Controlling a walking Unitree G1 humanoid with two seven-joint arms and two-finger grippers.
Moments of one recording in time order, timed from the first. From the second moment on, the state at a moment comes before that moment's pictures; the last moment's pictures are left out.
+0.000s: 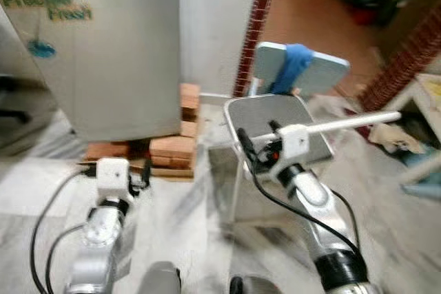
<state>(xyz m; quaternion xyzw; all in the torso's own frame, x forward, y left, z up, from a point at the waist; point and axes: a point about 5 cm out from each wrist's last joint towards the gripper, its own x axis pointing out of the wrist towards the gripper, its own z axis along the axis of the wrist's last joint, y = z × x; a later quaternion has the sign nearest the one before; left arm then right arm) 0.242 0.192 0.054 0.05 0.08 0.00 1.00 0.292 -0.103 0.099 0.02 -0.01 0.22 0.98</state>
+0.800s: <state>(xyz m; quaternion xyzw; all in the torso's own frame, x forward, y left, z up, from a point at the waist) 0.233 0.186 0.048 0.06 0.08 -0.01 0.99 0.290 -0.165 0.079 -0.02 0.01 0.06 1.00</state>
